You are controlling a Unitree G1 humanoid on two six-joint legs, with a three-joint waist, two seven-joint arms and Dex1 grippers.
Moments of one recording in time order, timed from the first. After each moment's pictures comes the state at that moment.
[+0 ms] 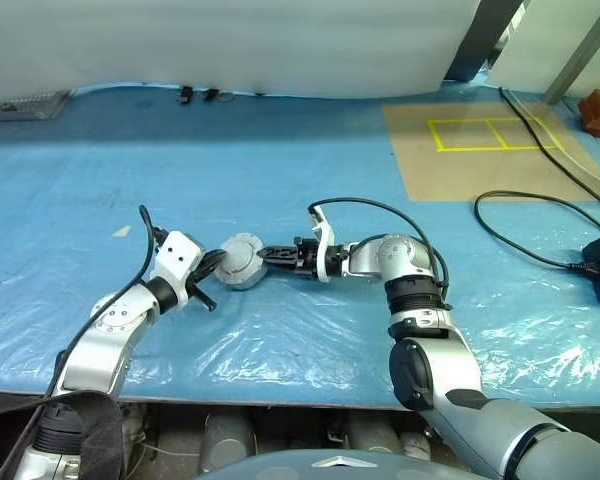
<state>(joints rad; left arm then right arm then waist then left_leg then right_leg) -0.07 0.48 0.03 -0.20 -0.19 0.32 -0.54 -0.79 0.04 -0.26 0.54 0.52 1.30 0.57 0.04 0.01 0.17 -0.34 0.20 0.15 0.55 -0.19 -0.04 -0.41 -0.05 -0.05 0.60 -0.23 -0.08</state>
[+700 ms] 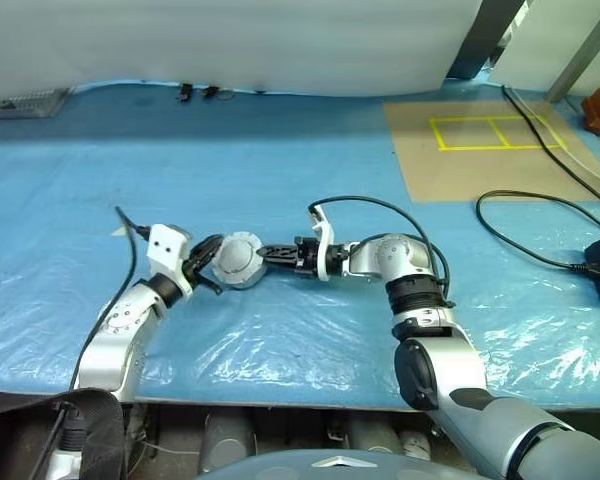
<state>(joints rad) -0.05 0.30 0.19 -0.18 -0.43 0.32 -0.49 -0.78 0.01 -0.23 0.56 0.59 1.27 0.60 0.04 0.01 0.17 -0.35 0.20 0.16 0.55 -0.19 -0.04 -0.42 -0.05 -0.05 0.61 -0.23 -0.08</state>
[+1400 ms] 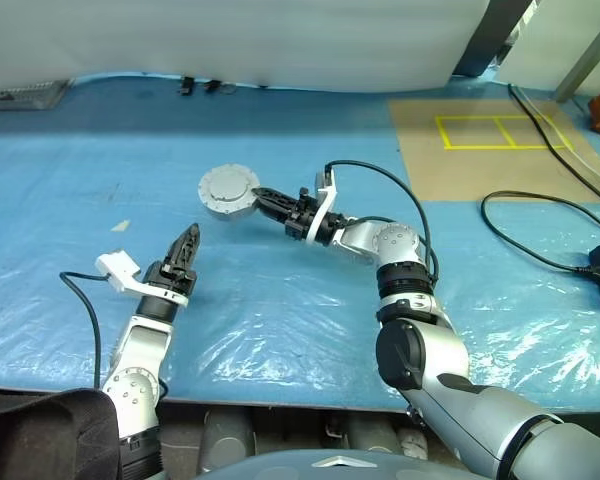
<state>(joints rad) 0.02 -0.04 0.38 -0.27 -1.04 0.42 -0.29 -0.91 0.12 -0.49 0.66 0.78 1.13 0.49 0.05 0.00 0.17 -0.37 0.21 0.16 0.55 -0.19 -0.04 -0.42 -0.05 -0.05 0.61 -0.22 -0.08</state>
